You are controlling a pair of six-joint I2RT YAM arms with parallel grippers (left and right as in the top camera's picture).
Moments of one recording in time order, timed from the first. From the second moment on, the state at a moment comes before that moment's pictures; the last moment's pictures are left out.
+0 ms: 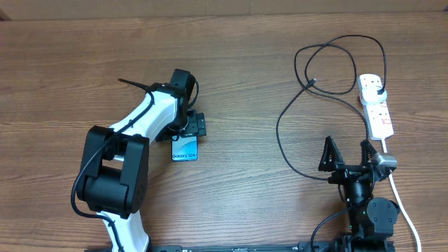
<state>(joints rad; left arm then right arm) -0.28 1.98 1.27 -0.83 -0.01 -0.42 -0.06 0.01 0.02 -0.03 -0.08 0.30</state>
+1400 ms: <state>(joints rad) -0.27 1.98 1.28 -0.92 0.11 -0.41 -0.06 0.01 0.02 -0.03 -0.08 0.30</state>
